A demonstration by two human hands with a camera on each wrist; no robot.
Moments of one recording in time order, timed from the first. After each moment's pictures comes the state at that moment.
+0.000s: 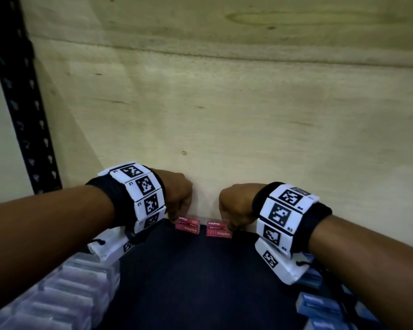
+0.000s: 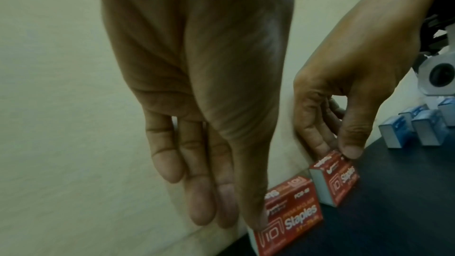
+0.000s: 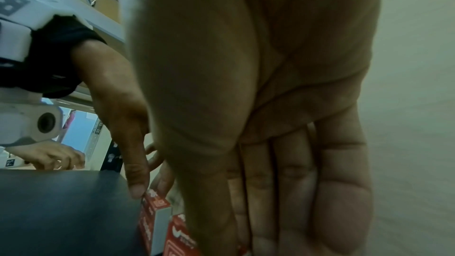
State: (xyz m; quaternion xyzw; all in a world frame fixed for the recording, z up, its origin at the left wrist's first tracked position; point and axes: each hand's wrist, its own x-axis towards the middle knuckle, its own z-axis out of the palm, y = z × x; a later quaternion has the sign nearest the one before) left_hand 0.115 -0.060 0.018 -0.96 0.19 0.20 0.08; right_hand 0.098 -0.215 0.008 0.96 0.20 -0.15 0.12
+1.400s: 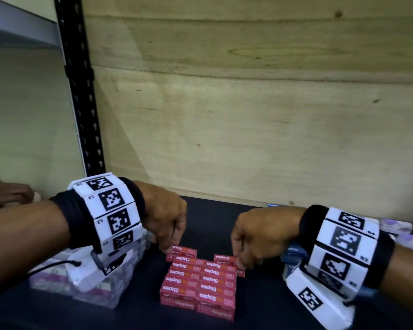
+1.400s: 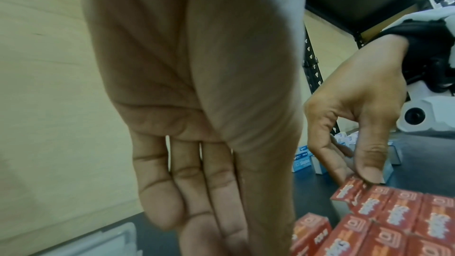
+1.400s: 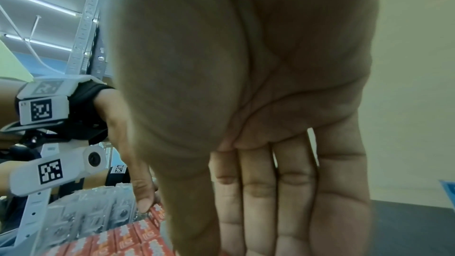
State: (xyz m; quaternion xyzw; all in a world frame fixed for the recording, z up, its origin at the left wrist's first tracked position) left_hand -0.050 -0.030 0.021 -0.94 0.21 0.26 0.04; right_hand -0.068 -0.237 0.009 0.93 0.26 -0.25 0.00
